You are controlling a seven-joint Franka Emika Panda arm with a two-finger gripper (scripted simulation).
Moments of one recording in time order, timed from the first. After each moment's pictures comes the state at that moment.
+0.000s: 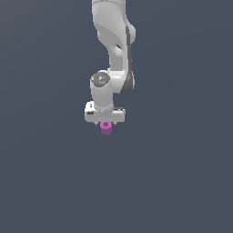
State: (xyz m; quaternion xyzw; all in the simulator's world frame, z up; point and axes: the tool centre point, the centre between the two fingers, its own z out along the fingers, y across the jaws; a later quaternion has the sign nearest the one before) arm -0.072 -0.058 0.072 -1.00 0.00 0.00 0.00
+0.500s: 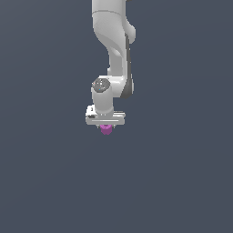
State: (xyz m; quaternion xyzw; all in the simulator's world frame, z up) arm -0.072 -0.059 0.046 -1.00 0.00 0.00 0.00
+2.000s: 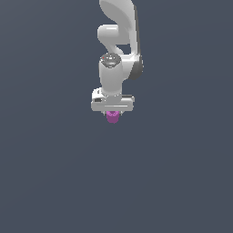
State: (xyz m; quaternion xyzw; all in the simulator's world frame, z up) arm -0.093 -0.020 0.132 -1.00 0.00 0.00 0.00
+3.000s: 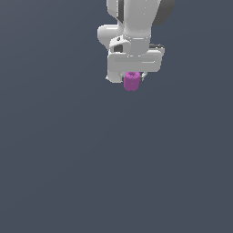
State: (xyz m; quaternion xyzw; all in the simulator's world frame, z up) arm -0.132 0.064 0.317 -1.00 0.00 0.00 0.00
